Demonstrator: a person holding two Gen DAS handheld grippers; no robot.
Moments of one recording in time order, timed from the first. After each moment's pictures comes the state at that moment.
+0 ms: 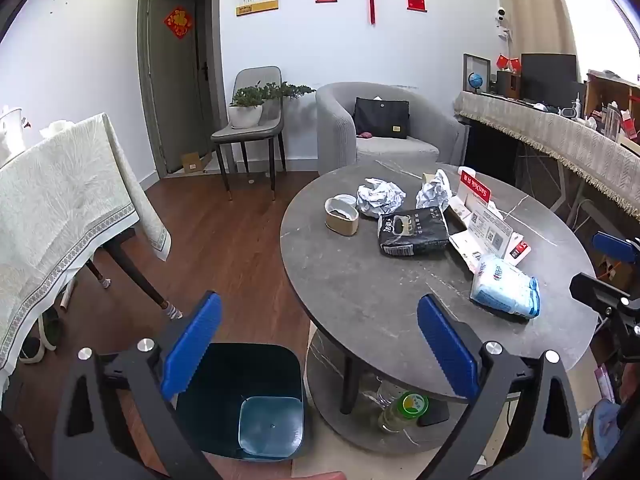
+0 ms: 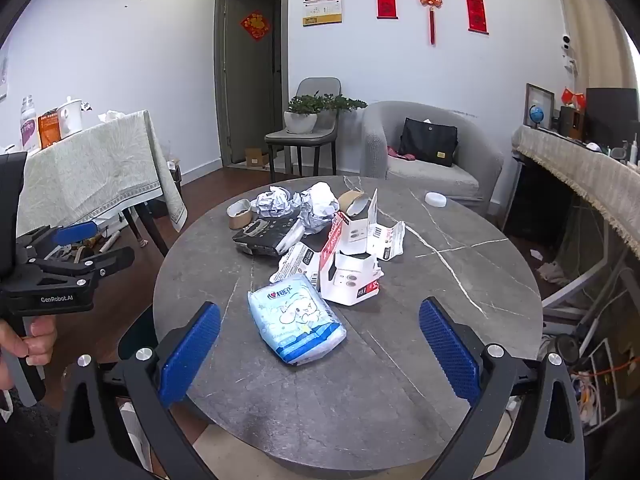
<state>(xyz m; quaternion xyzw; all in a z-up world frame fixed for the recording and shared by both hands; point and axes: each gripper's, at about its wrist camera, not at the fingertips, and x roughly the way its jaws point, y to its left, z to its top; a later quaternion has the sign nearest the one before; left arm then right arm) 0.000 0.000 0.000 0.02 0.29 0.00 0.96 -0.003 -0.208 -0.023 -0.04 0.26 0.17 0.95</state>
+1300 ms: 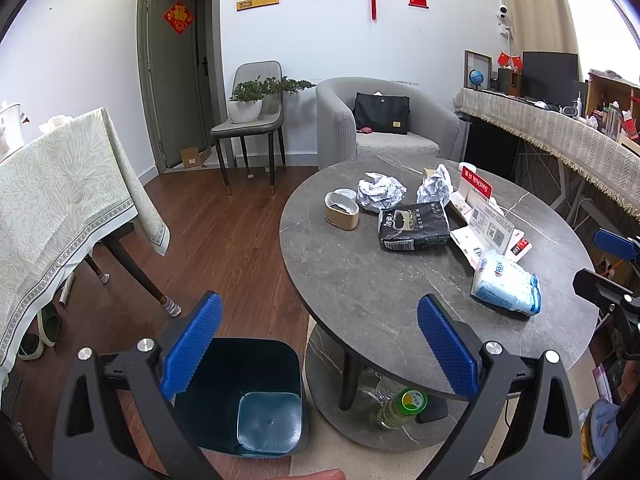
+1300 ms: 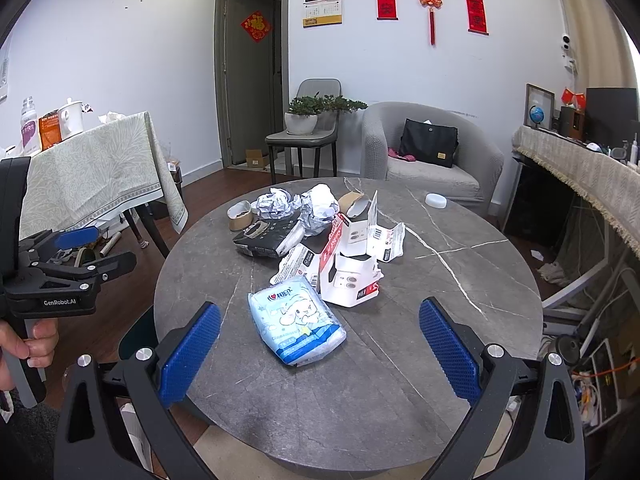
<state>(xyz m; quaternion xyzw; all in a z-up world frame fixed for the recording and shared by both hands) 0.001 -0.002 -0.005 0.02 0.29 0.00 0.96 -0.002 -0.207 -0.020 -0.04 0.26 0.17 0.95</state>
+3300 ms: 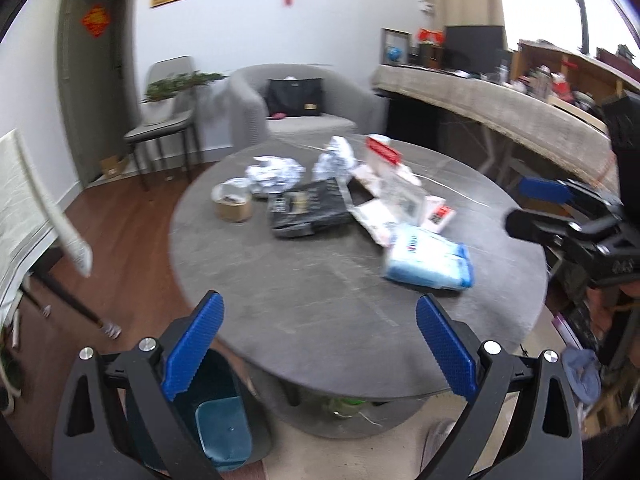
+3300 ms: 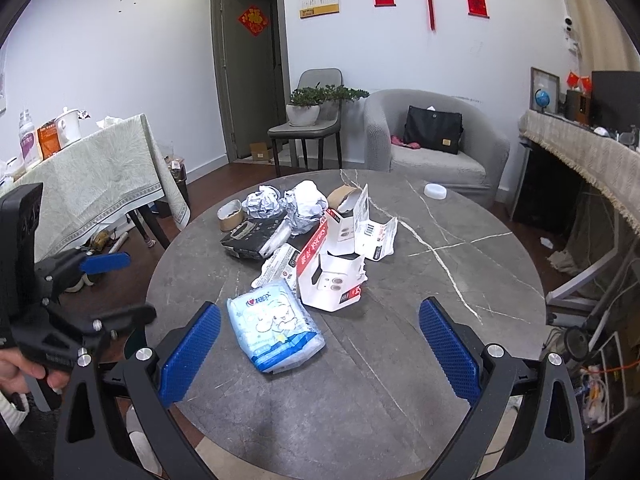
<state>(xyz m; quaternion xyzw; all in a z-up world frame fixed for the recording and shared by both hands) 0.019 -0.050 -0.023 0.05 0.32 -0.17 0.93 0.022 -0.233 -0.020 -0.02 0.28 0.18 0.94</state>
